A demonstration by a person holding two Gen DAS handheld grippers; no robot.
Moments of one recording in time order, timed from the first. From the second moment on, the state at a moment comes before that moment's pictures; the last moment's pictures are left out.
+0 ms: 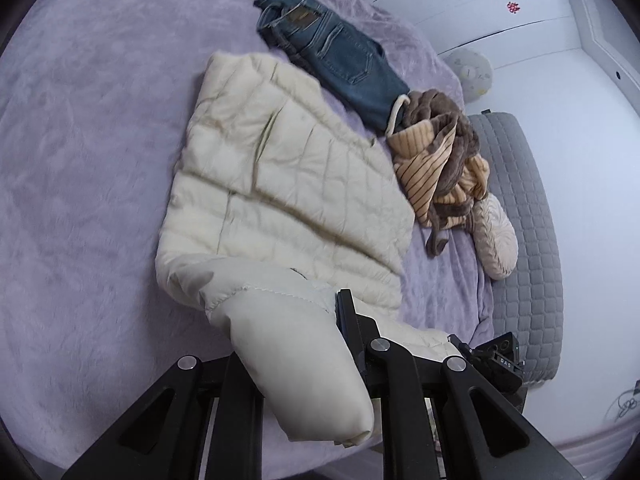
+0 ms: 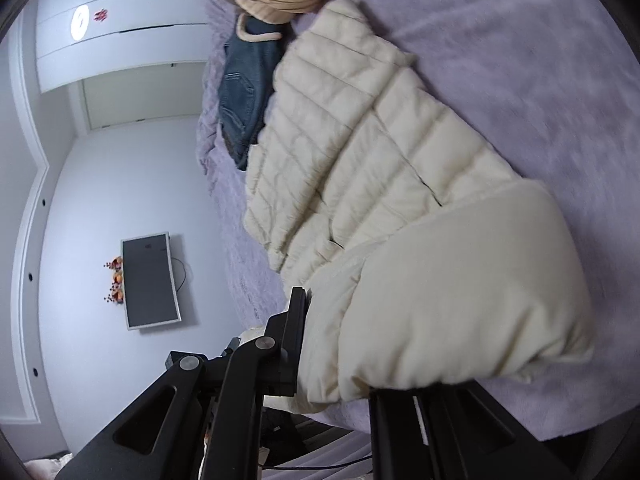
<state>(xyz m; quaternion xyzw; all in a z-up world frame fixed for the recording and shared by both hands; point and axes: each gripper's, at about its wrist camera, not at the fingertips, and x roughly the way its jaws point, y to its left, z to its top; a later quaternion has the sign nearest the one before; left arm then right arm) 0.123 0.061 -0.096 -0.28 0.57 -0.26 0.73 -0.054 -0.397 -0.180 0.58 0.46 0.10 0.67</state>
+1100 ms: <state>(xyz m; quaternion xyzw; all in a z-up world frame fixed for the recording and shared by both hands) 0.333 0.026 -0.129 -0.12 0.55 -0.12 0.82 0.264 -0.391 -0.206 0.37 0.54 0.12 0.75</state>
